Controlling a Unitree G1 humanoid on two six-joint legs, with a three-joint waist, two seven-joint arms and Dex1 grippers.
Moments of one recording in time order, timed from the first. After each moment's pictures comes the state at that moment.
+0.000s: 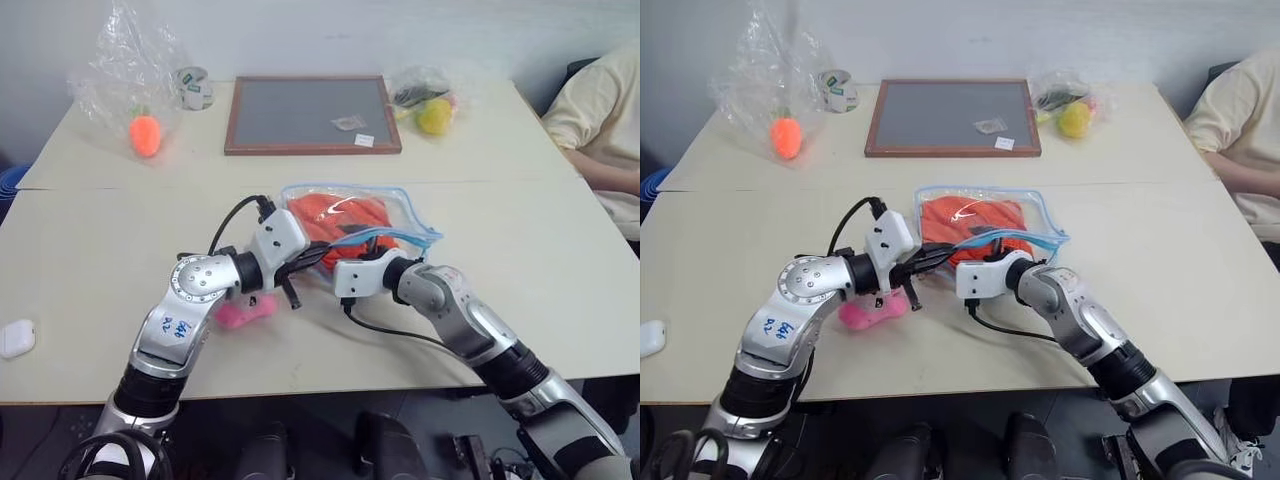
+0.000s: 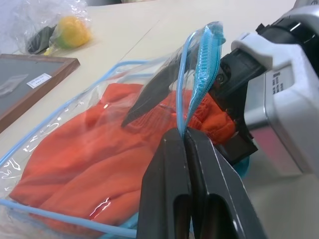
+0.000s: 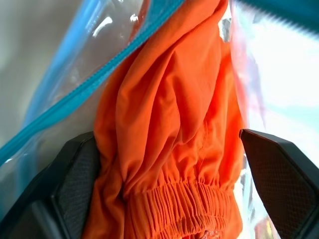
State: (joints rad) left arm -0.46 0.44 -0.14 -0.37 -0.15 0.56 -0.68; right arm -0.58 -0.49 0.50 0.04 -0.57 0.02 0.44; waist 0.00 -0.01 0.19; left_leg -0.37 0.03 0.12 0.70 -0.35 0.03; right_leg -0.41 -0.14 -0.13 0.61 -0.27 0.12
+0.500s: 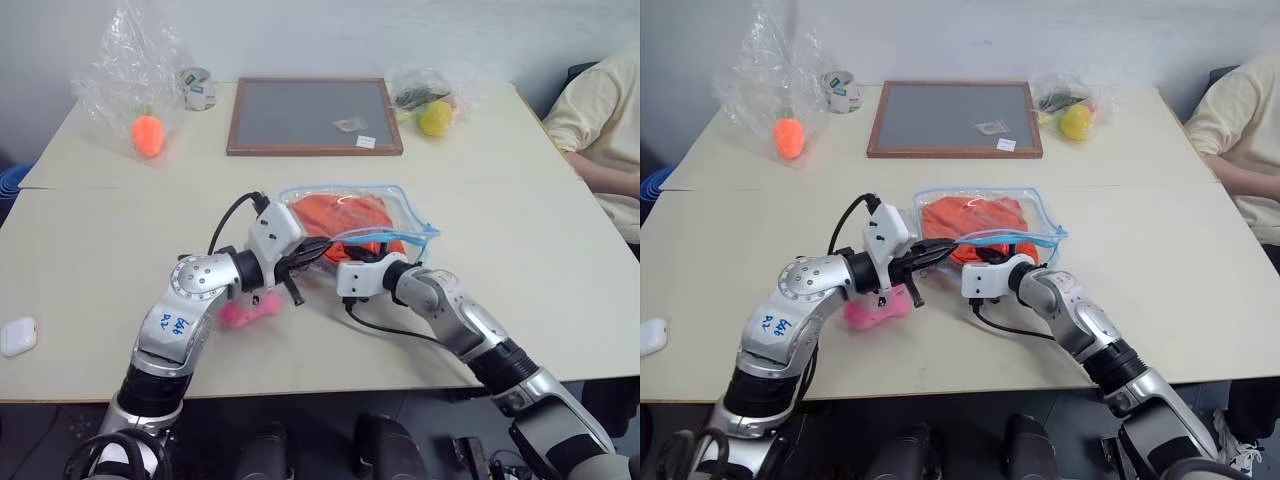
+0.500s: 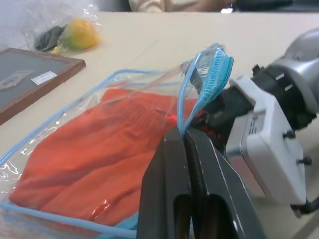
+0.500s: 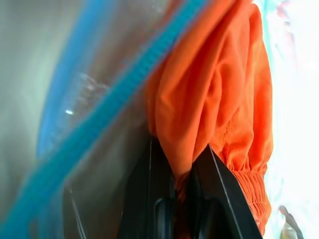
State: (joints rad) left arm -0.48 0.36 -0.08 -0.37 -0.25 0.65 -0.61; right arm -0.59 -0.47 0.49 0.16 -0.59 -0.05 0.43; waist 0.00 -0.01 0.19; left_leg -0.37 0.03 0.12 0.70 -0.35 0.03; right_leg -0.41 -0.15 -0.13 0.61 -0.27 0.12
